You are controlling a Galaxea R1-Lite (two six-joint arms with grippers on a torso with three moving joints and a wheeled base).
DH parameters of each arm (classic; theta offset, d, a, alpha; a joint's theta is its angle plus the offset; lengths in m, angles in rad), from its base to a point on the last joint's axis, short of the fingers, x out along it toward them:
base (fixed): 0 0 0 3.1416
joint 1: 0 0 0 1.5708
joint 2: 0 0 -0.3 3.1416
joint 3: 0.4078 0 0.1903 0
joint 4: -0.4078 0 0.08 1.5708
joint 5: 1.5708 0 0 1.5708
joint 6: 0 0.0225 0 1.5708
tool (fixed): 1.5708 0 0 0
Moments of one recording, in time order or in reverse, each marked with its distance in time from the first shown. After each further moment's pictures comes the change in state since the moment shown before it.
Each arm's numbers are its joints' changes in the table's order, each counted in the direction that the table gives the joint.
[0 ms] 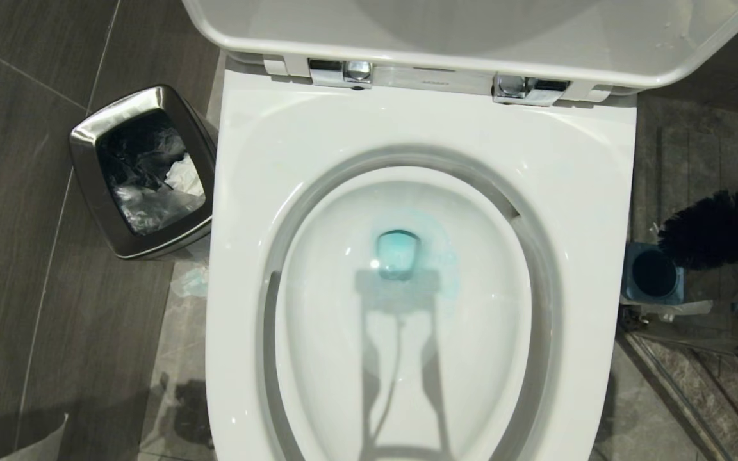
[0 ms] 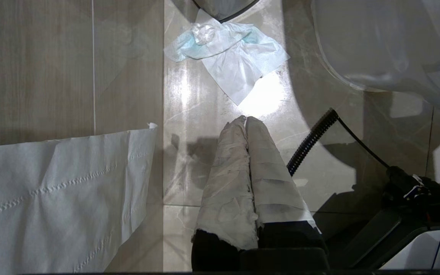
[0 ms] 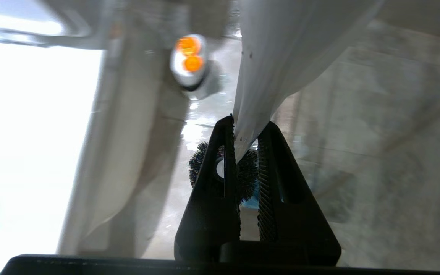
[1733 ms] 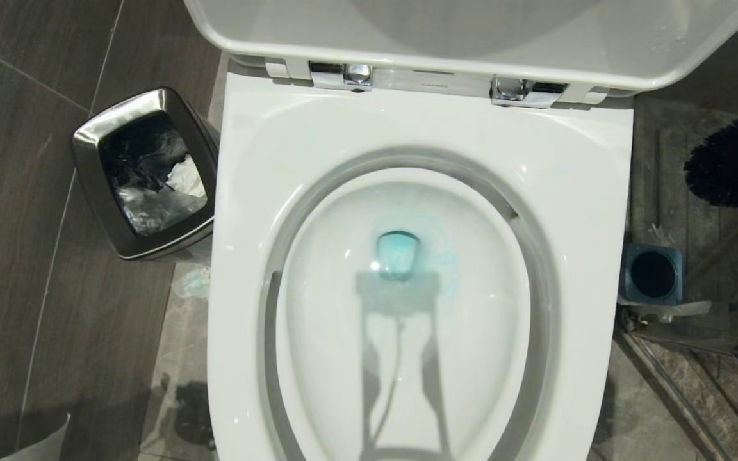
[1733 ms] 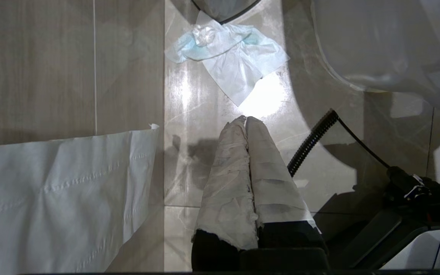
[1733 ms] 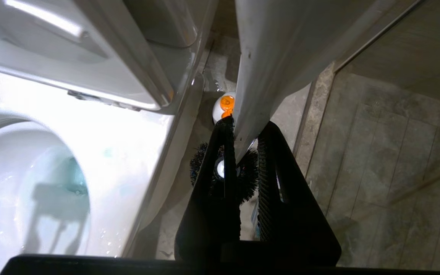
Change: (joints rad) left arm 0.000 0.000 0.000 0.000 0.002 0.004; right arm 0.001 0.032 0.443 -0.314 -0.124 -0.006
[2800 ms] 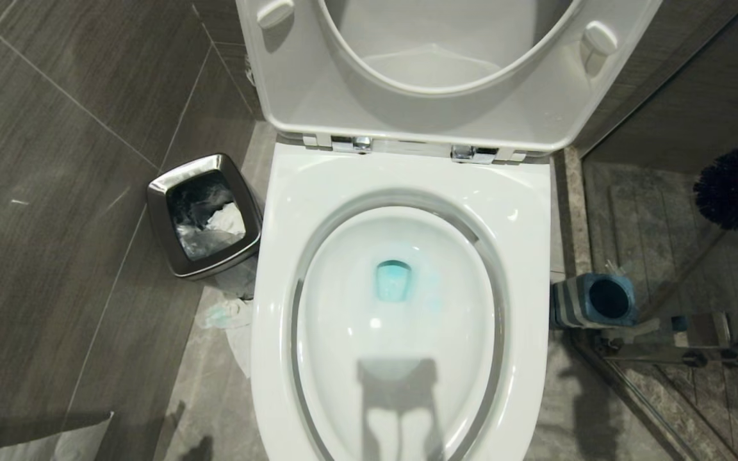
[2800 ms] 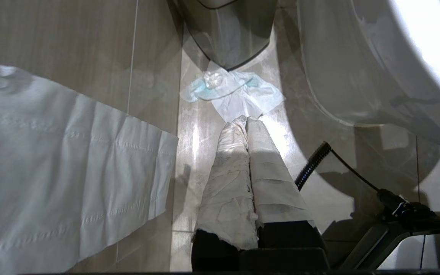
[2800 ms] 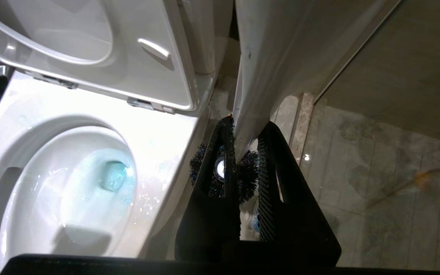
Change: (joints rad) left arm 0.000 0.000 0.000 0.000 0.000 0.002; right arm 0.000 -0.049 0.000 -0.072 -0.009 -0.001
